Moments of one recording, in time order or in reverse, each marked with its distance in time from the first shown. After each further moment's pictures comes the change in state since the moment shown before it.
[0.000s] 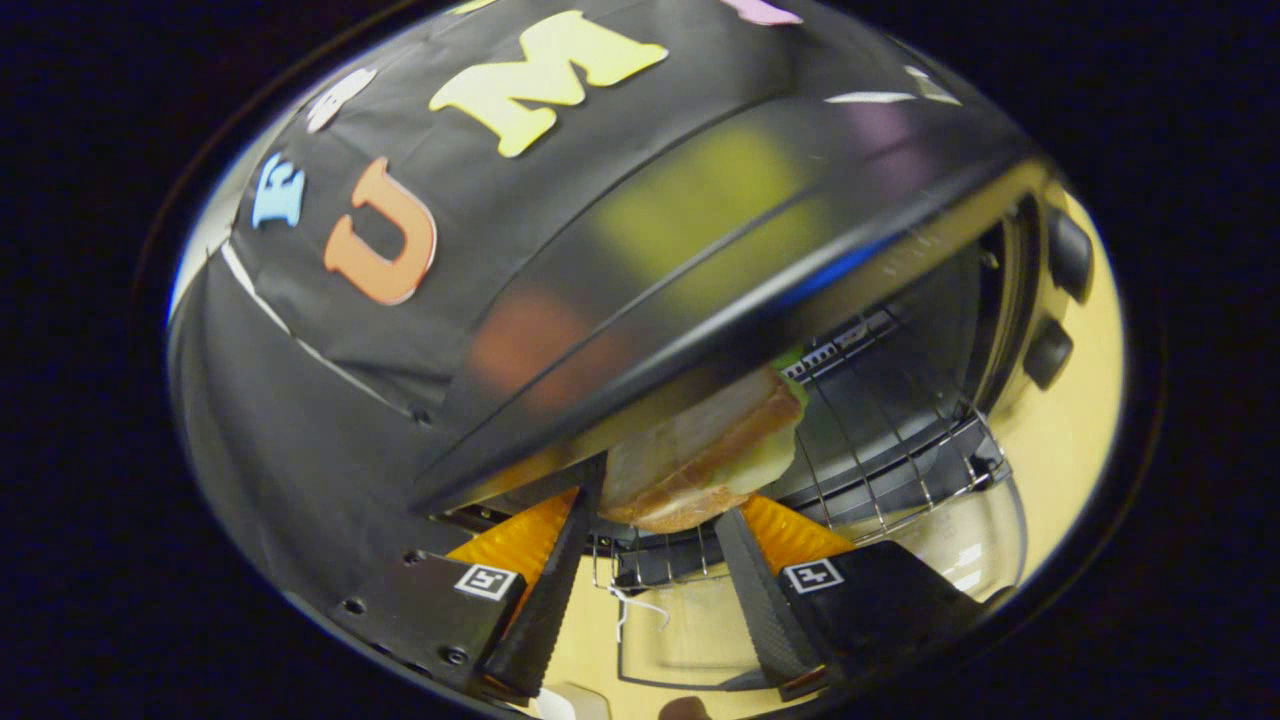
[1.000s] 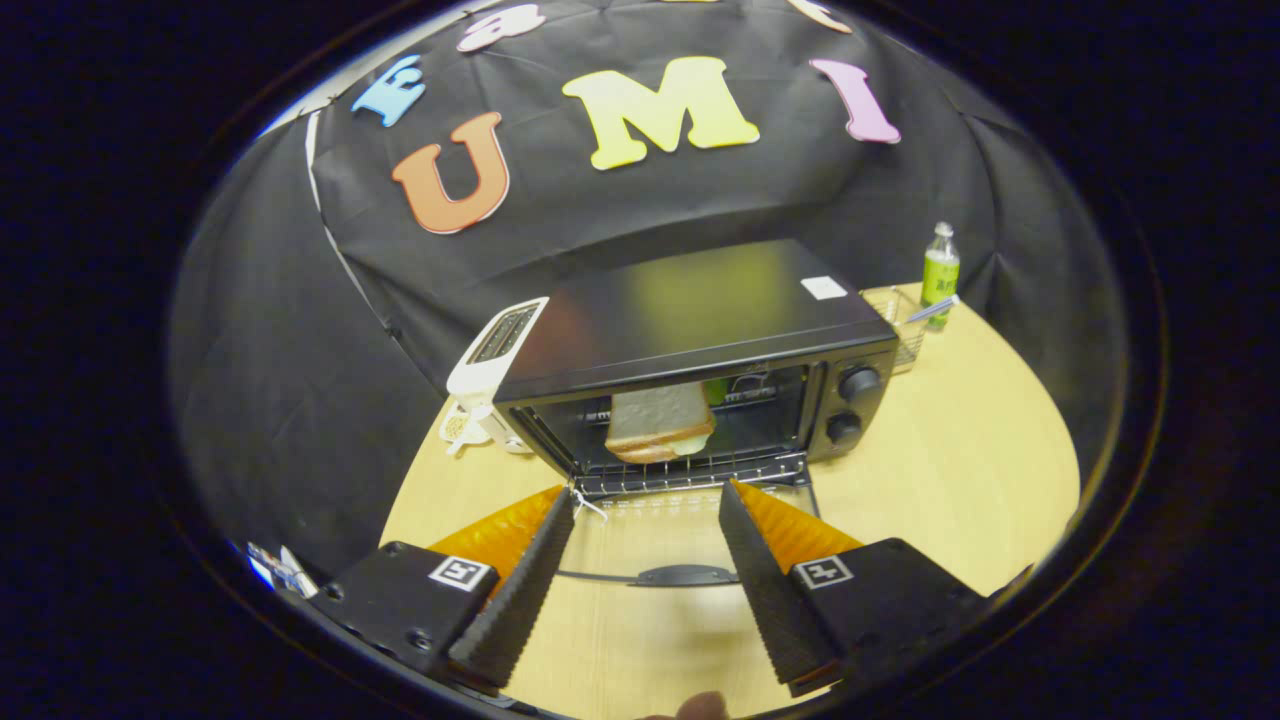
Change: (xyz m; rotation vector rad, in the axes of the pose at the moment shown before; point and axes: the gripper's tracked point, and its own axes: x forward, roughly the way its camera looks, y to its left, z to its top) arm -0.187 0.012 -0.013 -0.353 -0.113 -0.177
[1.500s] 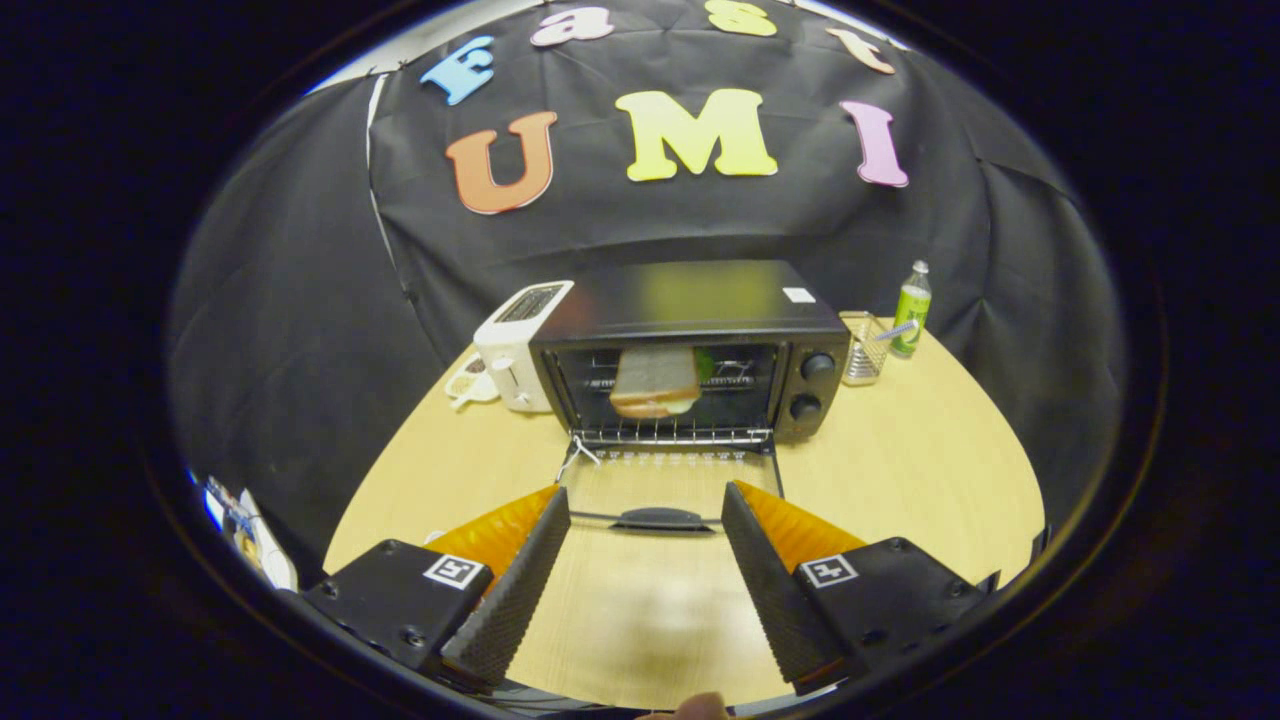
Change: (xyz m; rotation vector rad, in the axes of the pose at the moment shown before) arm -0.042 0.001 -0.069 -0.125 -0.001 -0.049
